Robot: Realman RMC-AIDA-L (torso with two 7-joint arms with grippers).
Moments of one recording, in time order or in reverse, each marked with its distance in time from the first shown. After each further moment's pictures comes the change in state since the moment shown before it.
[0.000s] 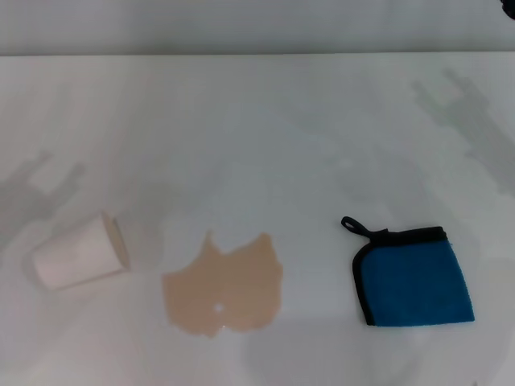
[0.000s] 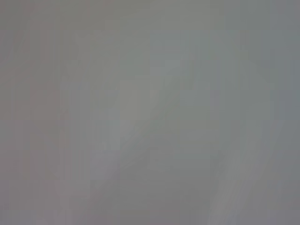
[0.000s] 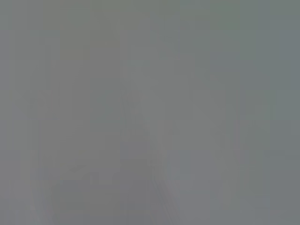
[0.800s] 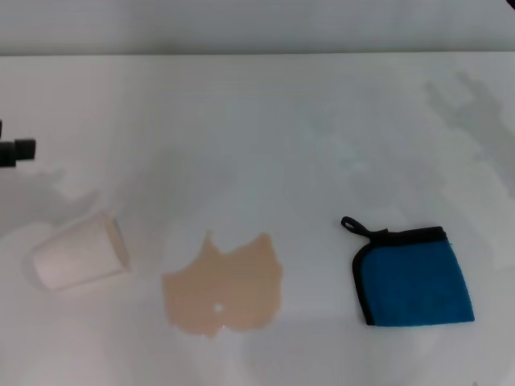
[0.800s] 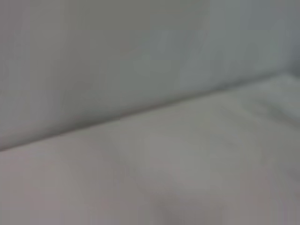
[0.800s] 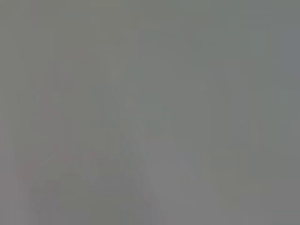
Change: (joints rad) left arm -0.090 0.016 -0.079 0.927 1.063 -0.040 -0.820; right arm -0.012 -0.005 0.018 0.024 0.009 0.002 0.000
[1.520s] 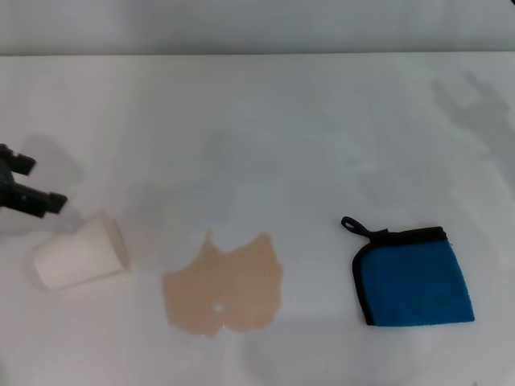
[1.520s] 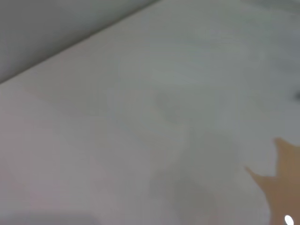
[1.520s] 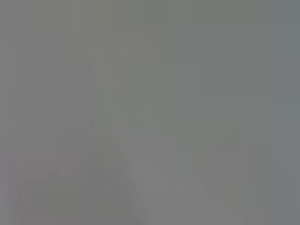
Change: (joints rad) left arm -0.195 -0.033 0.062 -0.002 0.353 -0.142 0.053; right arm 0.009 0.003 0.032 0.031 0.000 0.005 0.001
